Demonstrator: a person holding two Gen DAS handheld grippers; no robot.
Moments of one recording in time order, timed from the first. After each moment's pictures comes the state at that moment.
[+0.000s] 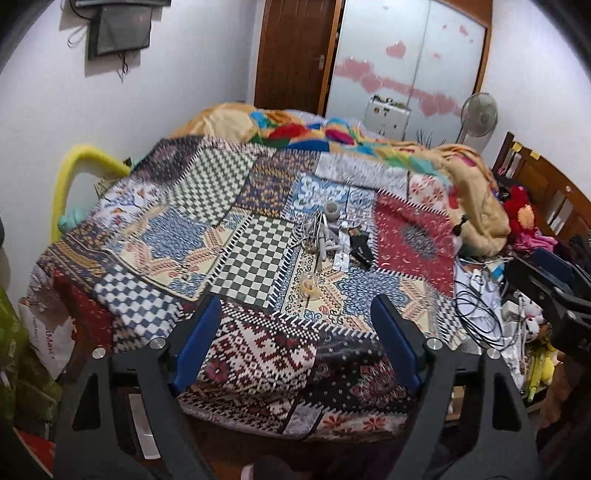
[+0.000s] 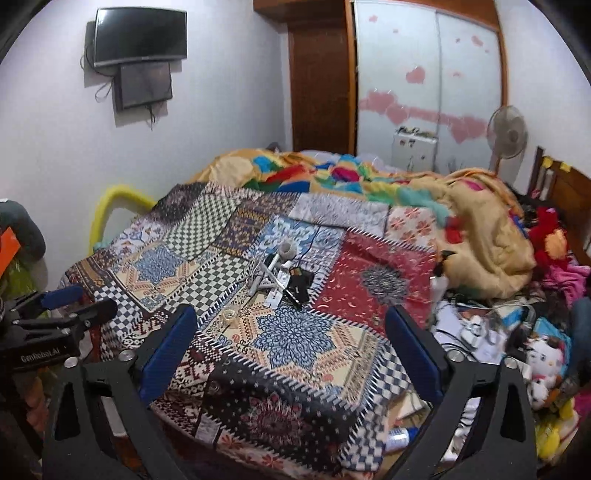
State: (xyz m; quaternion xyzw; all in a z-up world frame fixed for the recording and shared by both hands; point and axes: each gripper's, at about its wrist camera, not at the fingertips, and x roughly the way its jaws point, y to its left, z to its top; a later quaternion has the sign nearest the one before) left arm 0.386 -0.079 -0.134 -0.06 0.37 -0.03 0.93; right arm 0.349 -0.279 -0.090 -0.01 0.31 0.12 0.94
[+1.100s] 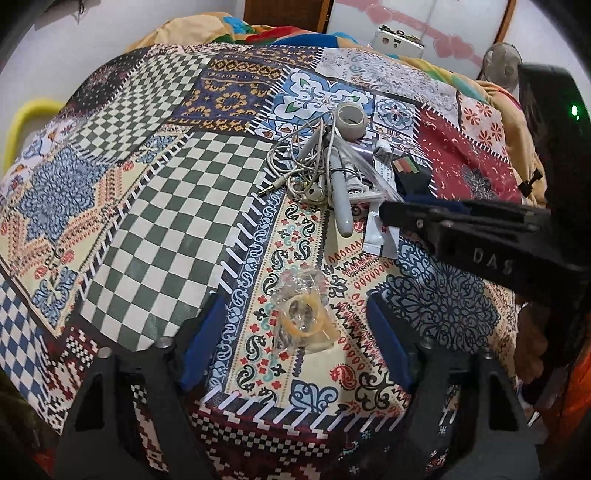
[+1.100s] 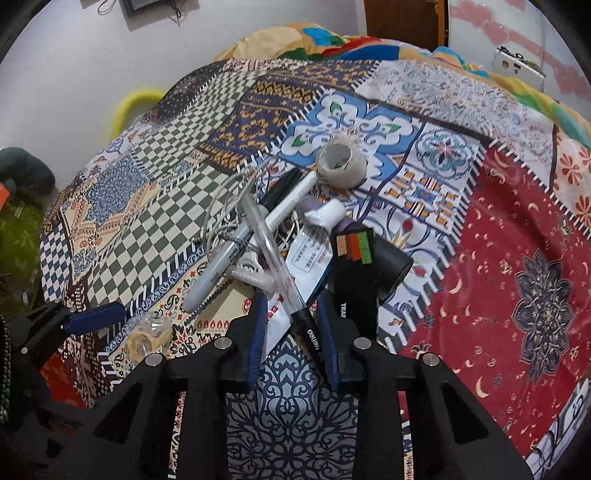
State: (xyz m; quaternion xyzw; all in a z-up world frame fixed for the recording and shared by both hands) left arm 0.551 -0.115 -0.300 -0.07 0.49 -0.06 0.87; right arm 0.578 -0.237 -0.264 -0.05 0.48 0.27 0.83
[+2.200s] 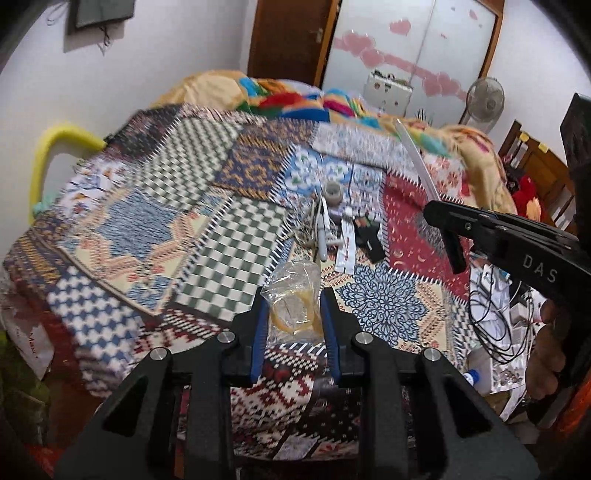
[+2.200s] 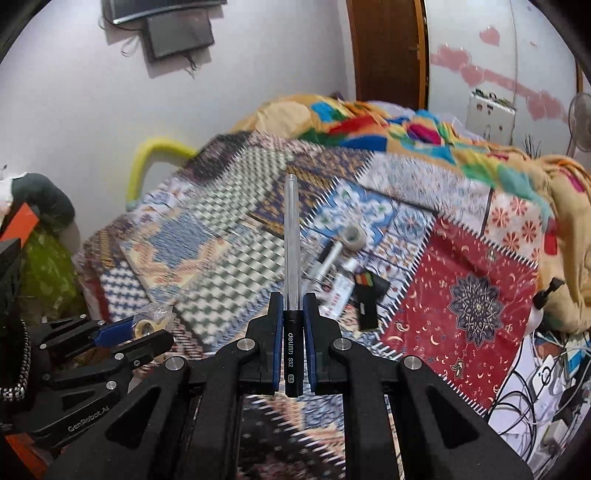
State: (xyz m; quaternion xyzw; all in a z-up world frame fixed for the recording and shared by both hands) left arm 0.452 -0.080 -0.167 -0.07 0.41 -0.05 0.91; right arm 0.477 -0.231 -0.128 -0.03 0.39 0.25 0.88
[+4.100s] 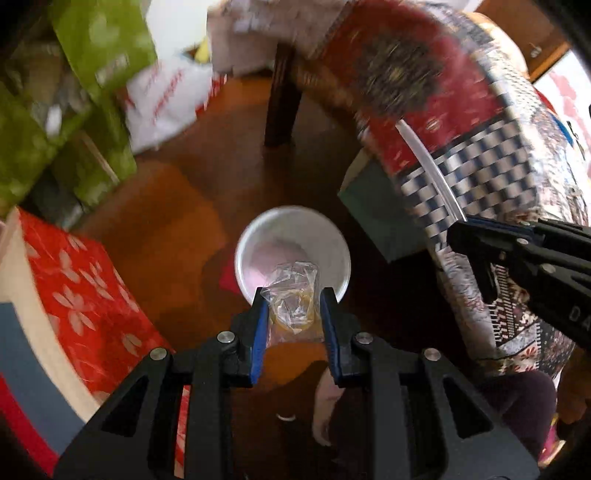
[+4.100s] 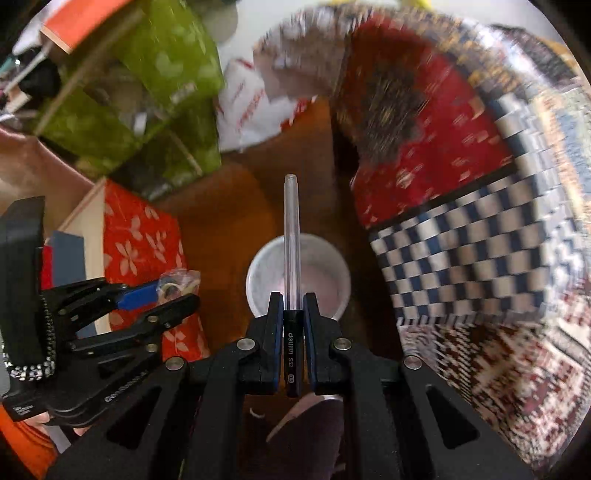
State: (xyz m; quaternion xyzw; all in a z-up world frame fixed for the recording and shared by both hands) left arm 0.217 0.265 -0.378 -0.29 0.57 0.20 0.74; right arm 0.307 0.157 -0.306 -0.24 0.56 0.47 0.63
